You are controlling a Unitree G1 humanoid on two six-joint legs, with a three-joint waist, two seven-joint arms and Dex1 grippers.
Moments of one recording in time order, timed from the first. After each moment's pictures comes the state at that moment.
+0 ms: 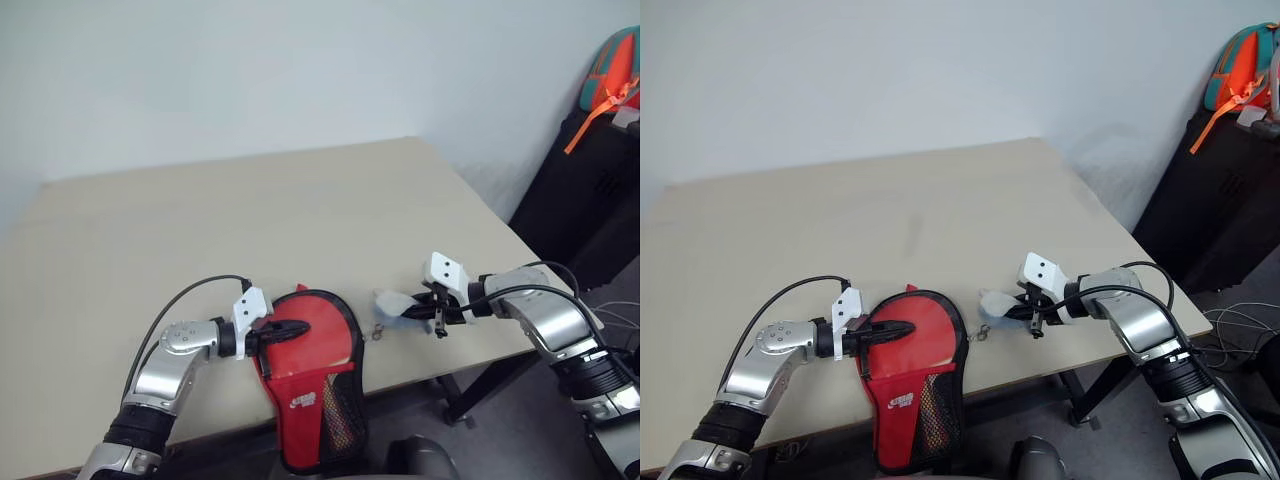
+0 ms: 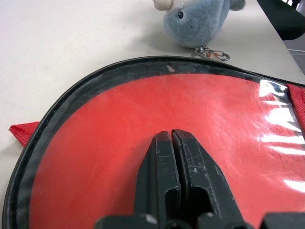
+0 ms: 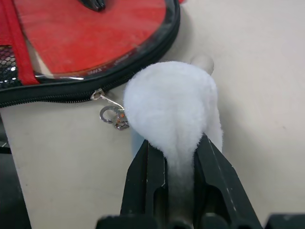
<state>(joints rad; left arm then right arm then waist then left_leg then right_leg) -0.16 0.58 -0.15 0.17 -0.28 0.10 -1.11 -0.46 -0.69 0.33 -0.03 0.21 0.53 1.12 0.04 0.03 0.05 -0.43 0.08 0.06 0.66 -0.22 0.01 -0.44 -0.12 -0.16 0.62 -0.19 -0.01</state>
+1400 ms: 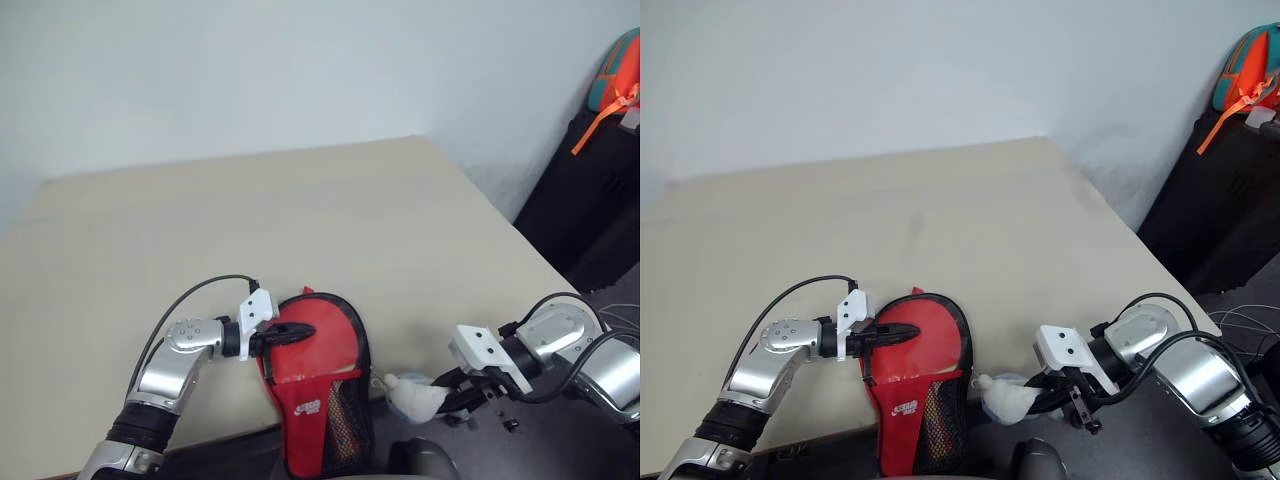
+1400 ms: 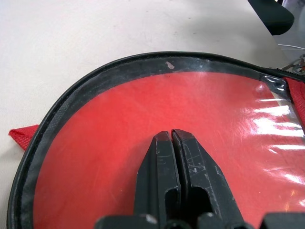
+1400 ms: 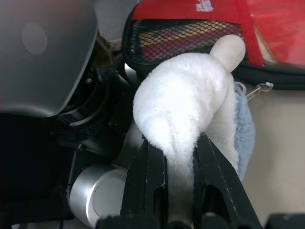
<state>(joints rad) -0.16 0.58 -0.17 0.15 -0.26 0.10 -1.14 -0.18 -0.98 0.33 -0.44 0.39 0.43 1.43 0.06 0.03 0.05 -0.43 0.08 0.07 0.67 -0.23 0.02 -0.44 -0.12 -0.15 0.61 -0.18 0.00</state>
